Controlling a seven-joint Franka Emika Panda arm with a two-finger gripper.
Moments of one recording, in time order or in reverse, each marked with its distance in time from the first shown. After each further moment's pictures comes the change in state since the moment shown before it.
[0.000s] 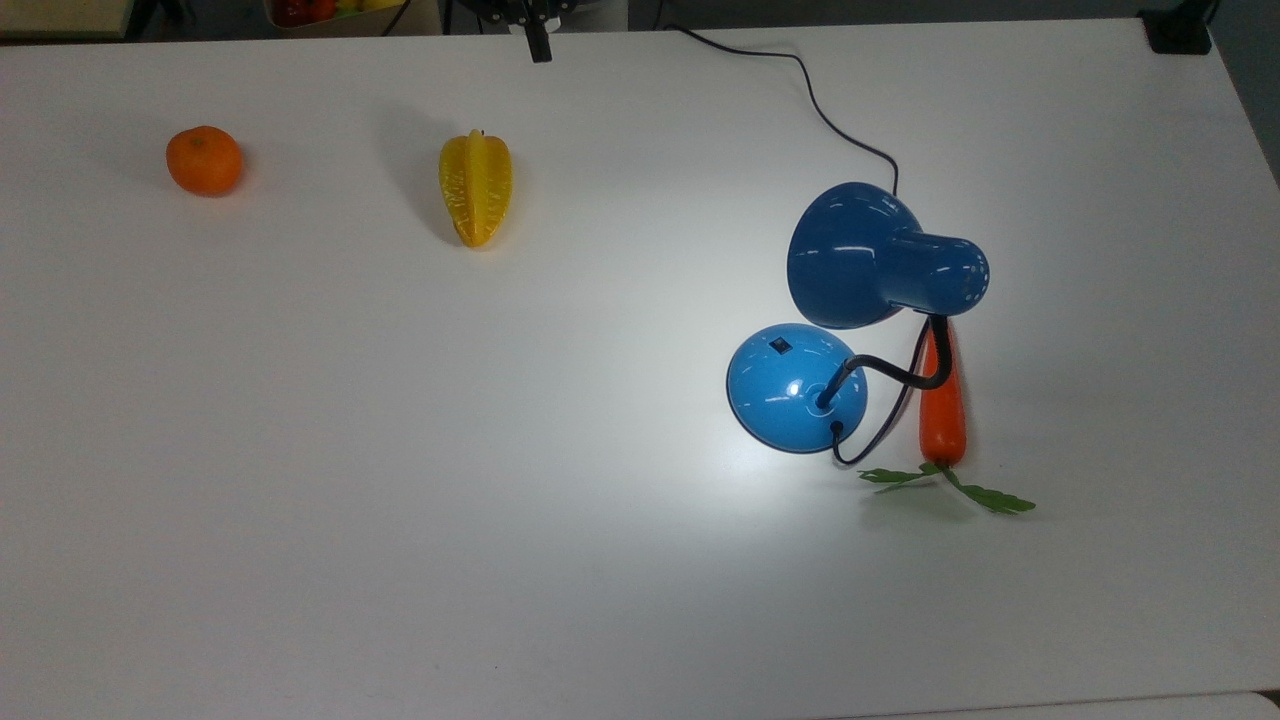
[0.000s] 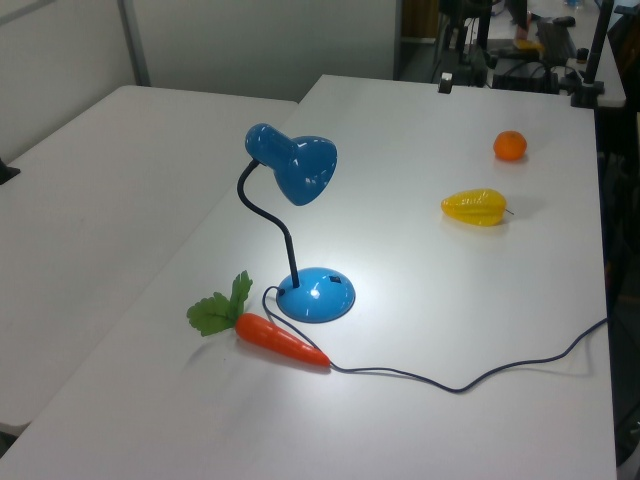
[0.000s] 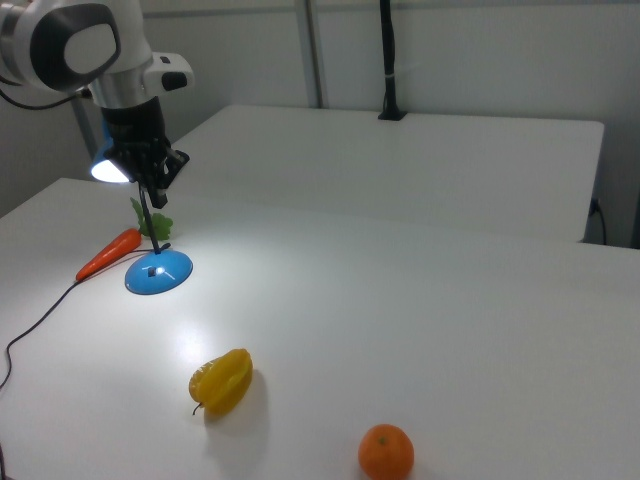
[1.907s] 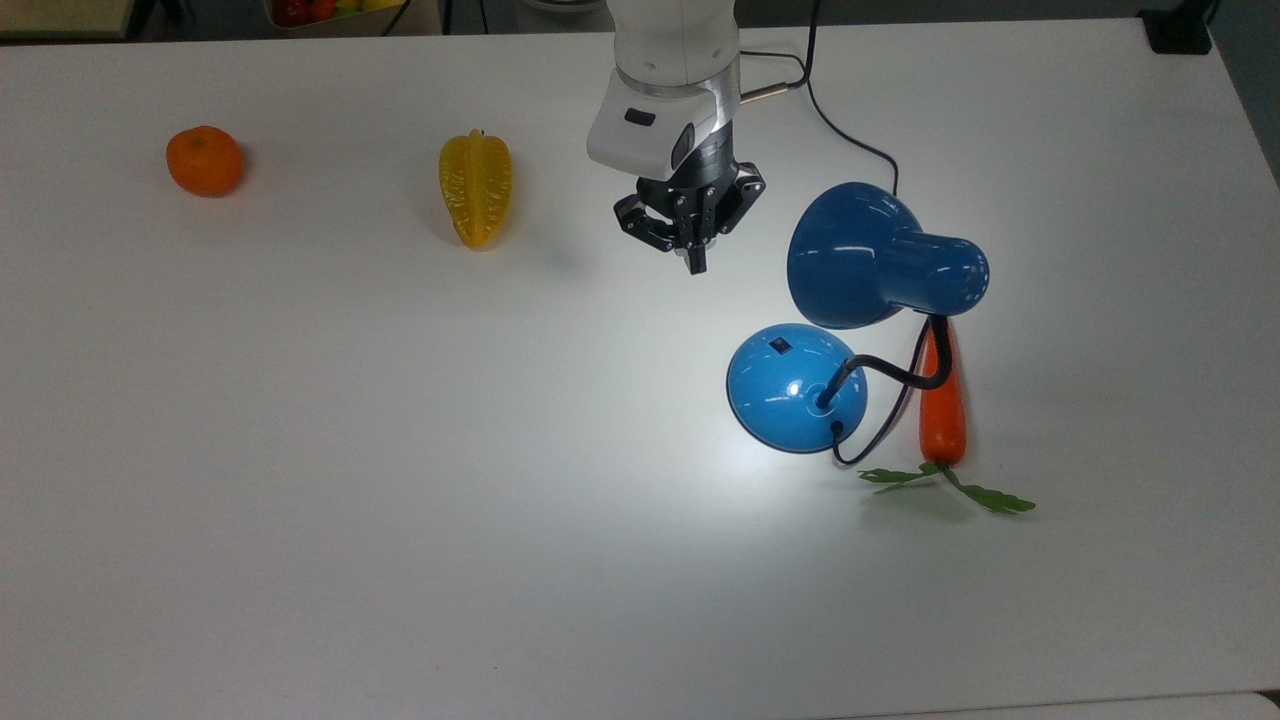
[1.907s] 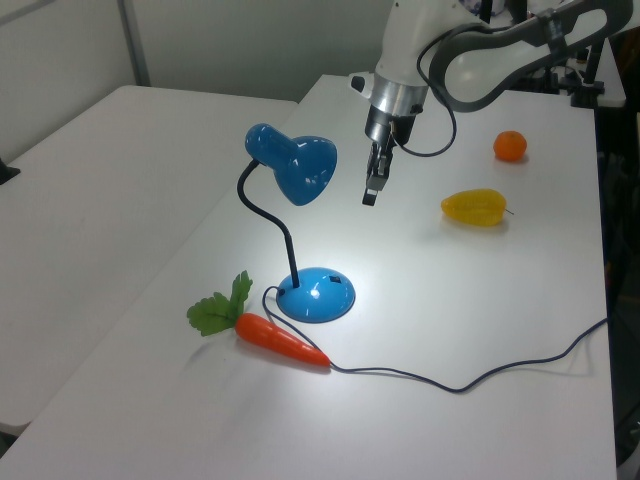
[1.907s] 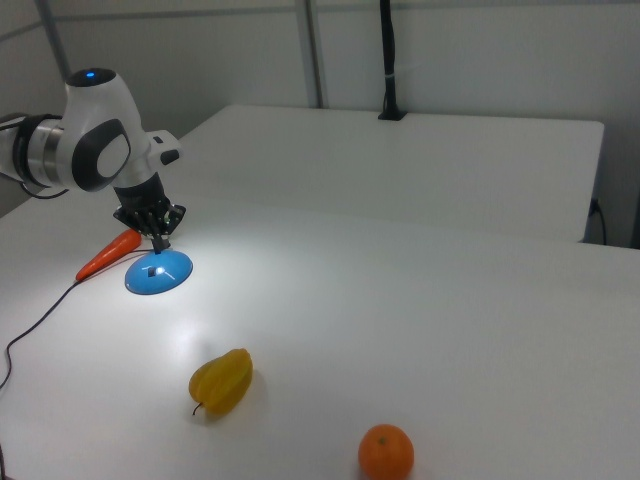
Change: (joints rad) arm 0.139 0.275 0.066 -0.104 0.000 0.518 -0.017
